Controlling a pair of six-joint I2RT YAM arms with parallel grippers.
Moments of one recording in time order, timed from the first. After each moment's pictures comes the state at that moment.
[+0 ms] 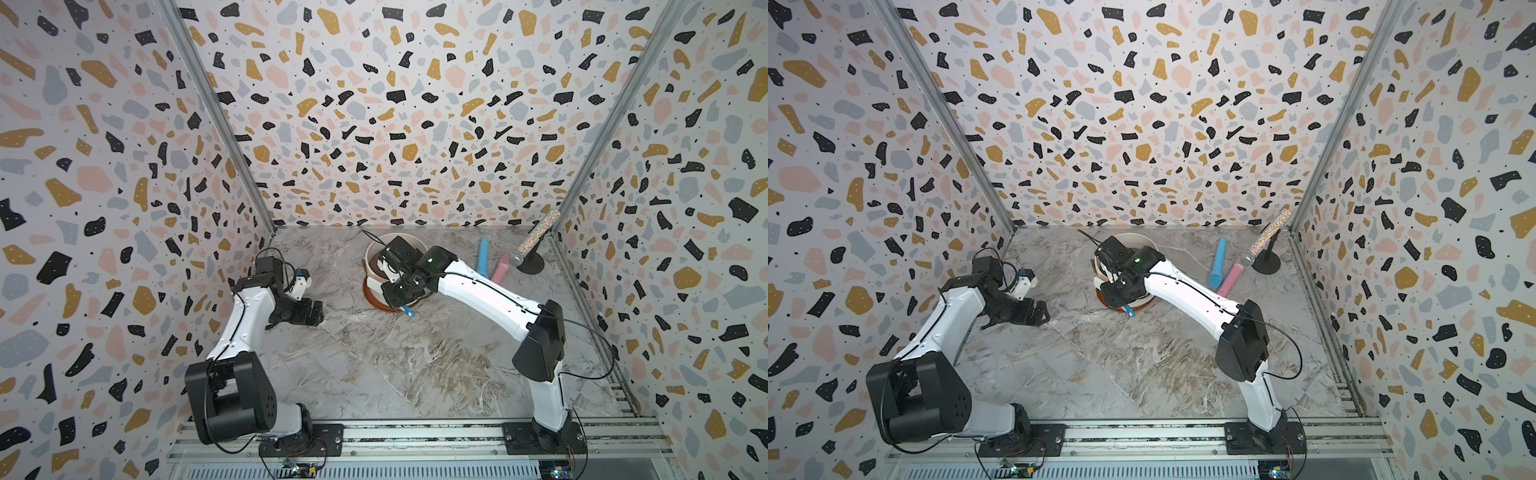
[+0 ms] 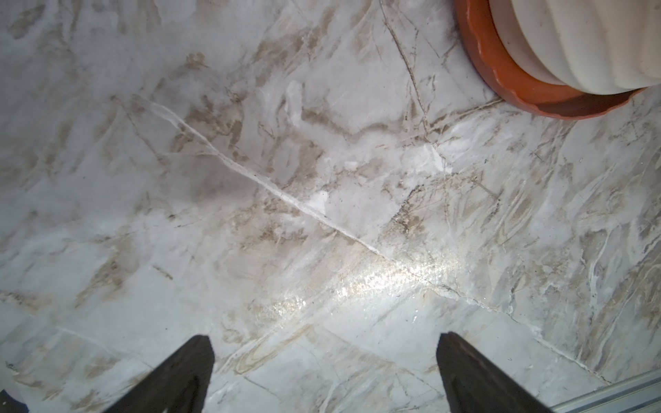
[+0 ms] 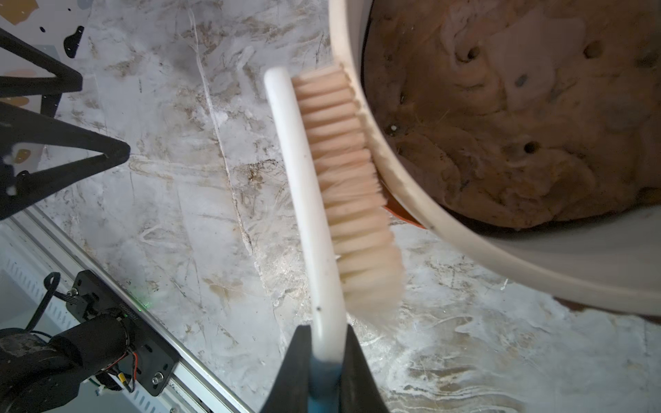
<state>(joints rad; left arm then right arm) 0.21 1.42 1.09 -1.00 0.27 0.36 0.91 2.02 2.02 -1.09 -0.09 0.37</state>
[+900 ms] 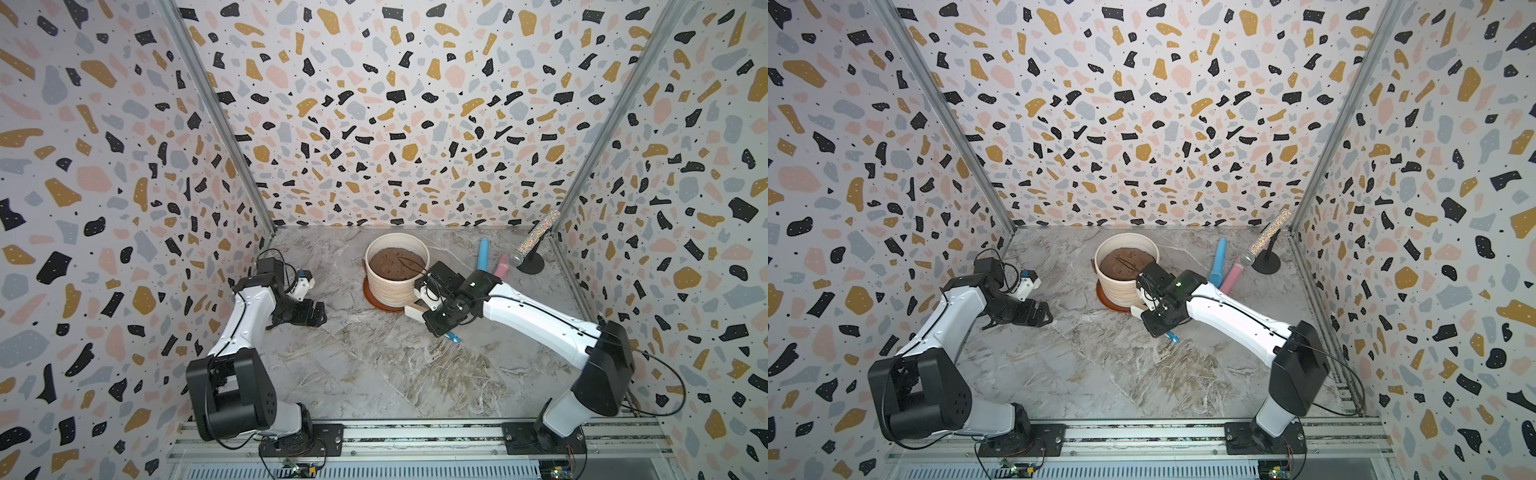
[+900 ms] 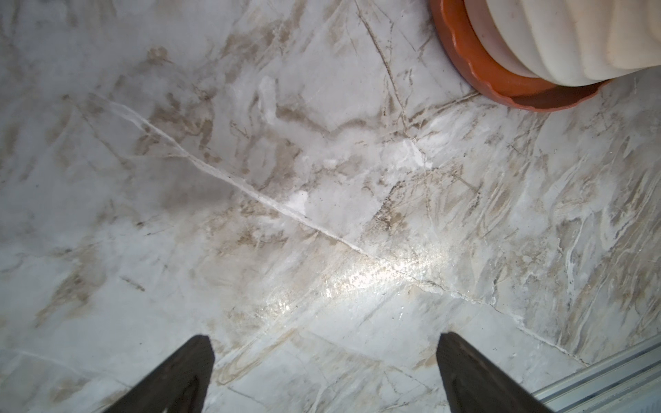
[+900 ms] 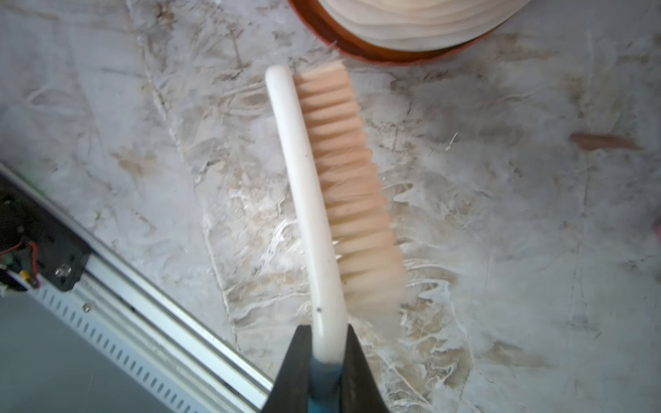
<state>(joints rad) 0.21 1.43 1.08 -1.01 0.34 0.38 0.86 1.56 1.39 -1.04 -0.13 0.22</state>
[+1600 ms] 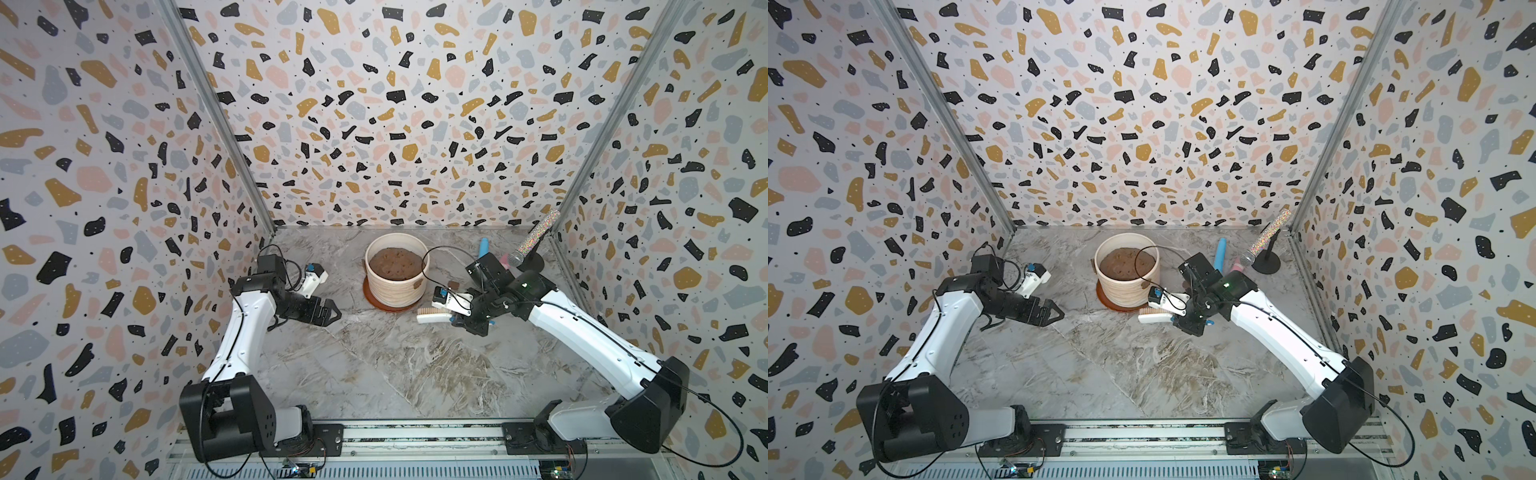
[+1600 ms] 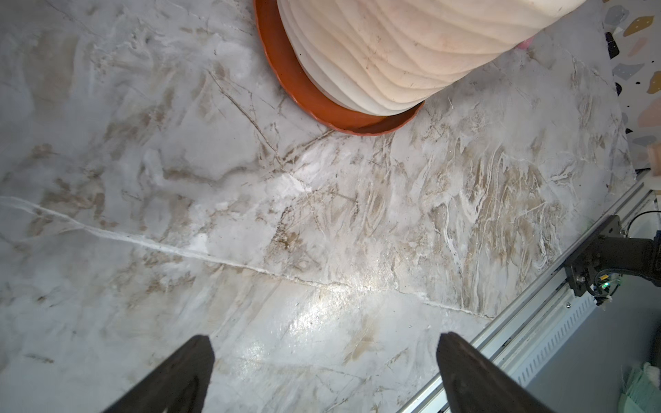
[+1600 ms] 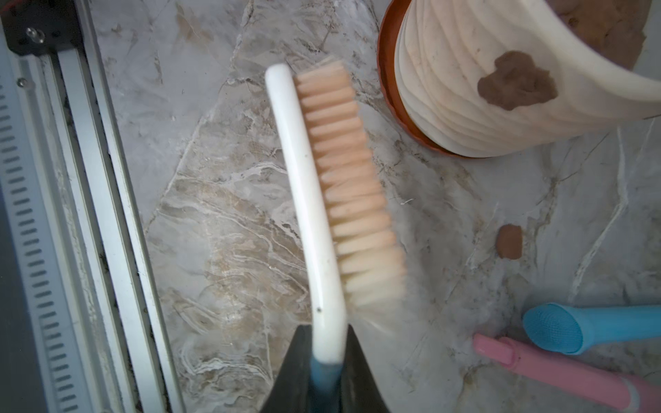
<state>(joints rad) 0.16 1.33 1.12 -1.11 0.57 0.45 0.63 1.38 1.30 -1.05 -0.31 -0.76</state>
